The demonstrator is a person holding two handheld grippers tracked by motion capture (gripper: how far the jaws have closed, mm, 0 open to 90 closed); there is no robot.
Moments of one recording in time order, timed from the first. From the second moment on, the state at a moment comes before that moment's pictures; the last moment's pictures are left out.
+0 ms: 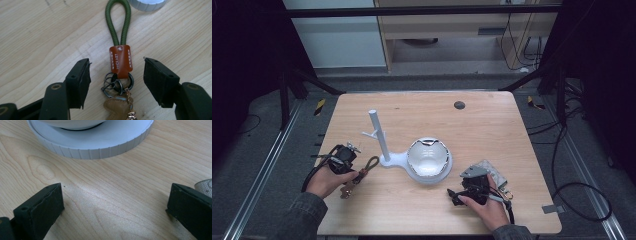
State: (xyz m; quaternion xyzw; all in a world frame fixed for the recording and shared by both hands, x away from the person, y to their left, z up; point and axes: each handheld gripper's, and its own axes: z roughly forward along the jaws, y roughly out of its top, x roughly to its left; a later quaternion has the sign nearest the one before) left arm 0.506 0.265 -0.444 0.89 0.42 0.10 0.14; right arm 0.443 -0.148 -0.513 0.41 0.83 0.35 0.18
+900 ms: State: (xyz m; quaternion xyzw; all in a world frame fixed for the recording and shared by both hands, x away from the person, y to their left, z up) left arm 0.518 0.256 -0.459 0.89 0.43 0.10 0.14; right arm 0.443 -0.148 -0.513 0.41 0.82 0.35 0.18
